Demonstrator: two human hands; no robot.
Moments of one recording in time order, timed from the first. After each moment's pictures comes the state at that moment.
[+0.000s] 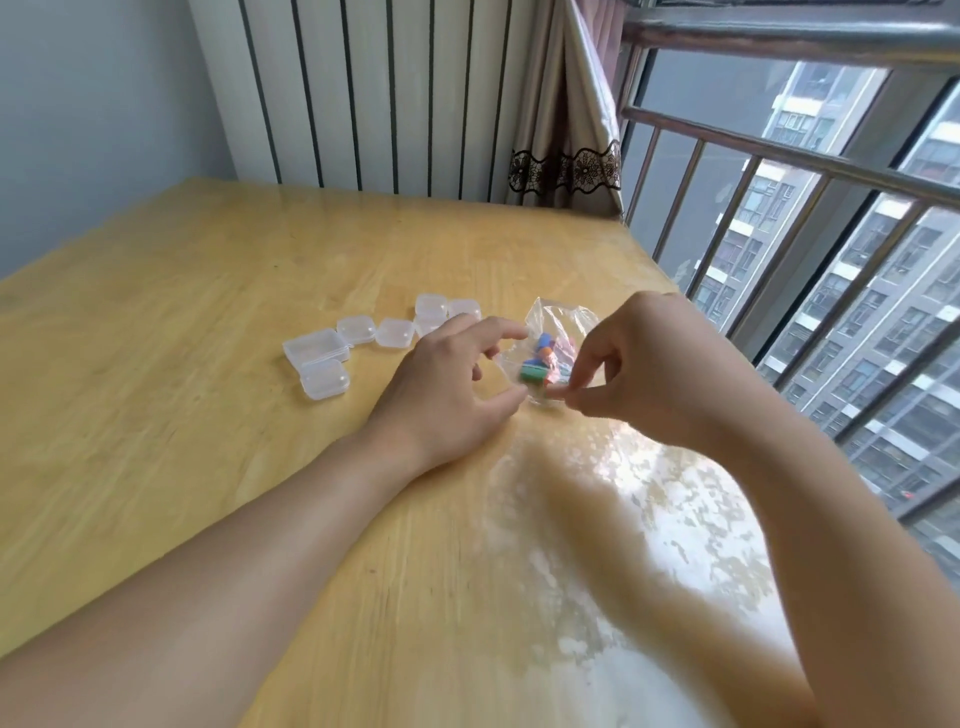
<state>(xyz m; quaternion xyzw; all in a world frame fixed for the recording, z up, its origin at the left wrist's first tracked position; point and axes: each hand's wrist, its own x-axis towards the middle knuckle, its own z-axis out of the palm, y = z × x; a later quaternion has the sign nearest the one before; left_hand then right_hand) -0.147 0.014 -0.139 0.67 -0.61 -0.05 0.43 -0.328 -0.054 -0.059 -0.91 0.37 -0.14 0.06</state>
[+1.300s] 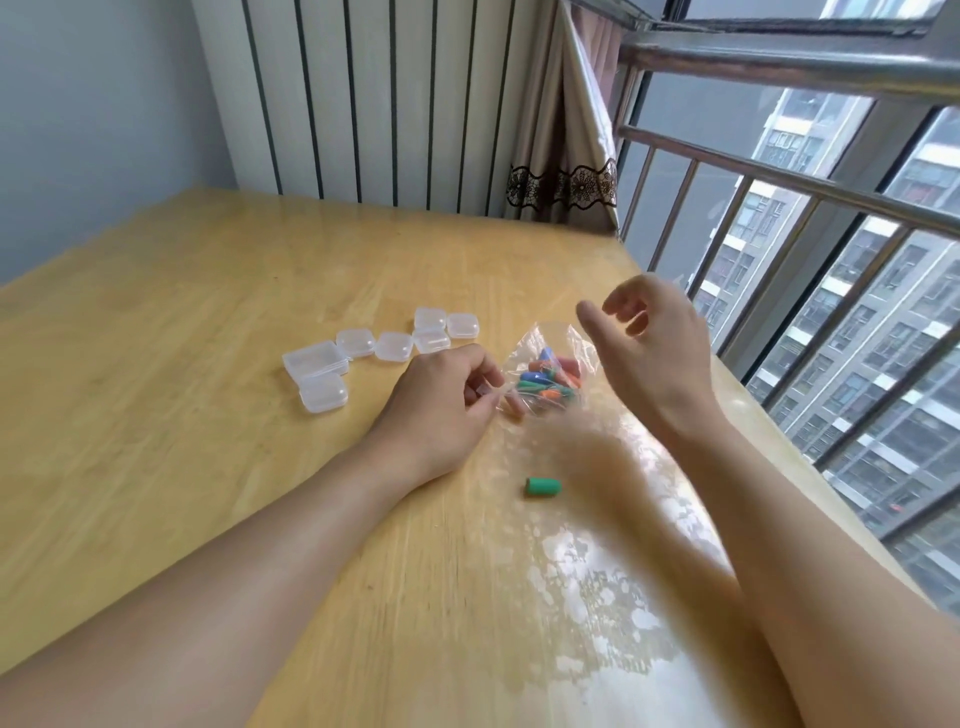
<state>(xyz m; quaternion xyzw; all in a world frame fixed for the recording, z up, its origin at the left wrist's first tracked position) -0.144 0.009 -0.144 0.70 -0.57 -0.09 0.42 -0.311 -0.101 -0.093 -0.79 0.40 -0.44 0.17</state>
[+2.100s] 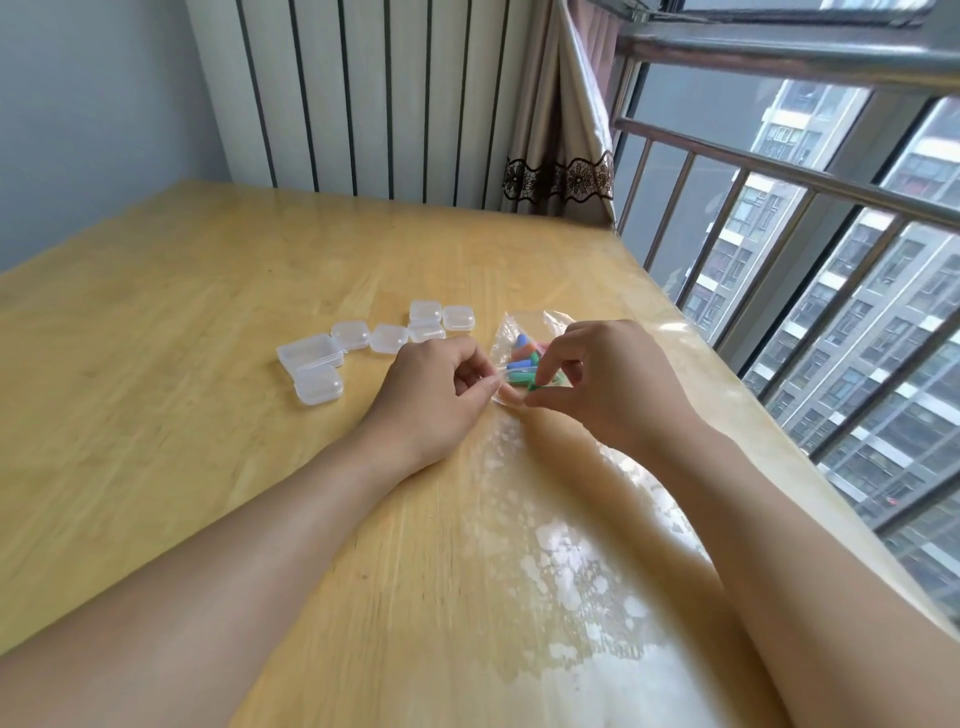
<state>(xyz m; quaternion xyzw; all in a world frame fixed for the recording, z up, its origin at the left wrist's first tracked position) -0.144 0.009 -0.142 0.69 -0.55 -0.10 0.46 -0.311 -0.080 -0.098 -0.92 0.31 -0.24 0.06</state>
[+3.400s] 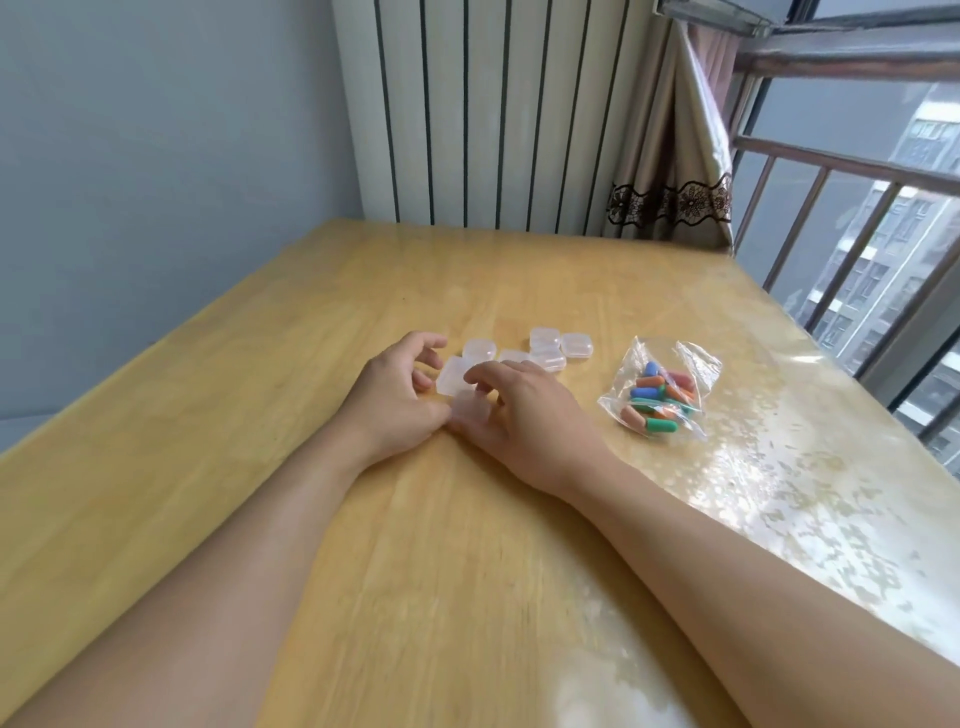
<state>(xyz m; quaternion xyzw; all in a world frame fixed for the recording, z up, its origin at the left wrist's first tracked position) -0.027 0.084 -0.138 0.77 -0.44 -0.13 0.45 -0.178 -0.013 -0.139 -0.94 0.19 -0.24 0.16</state>
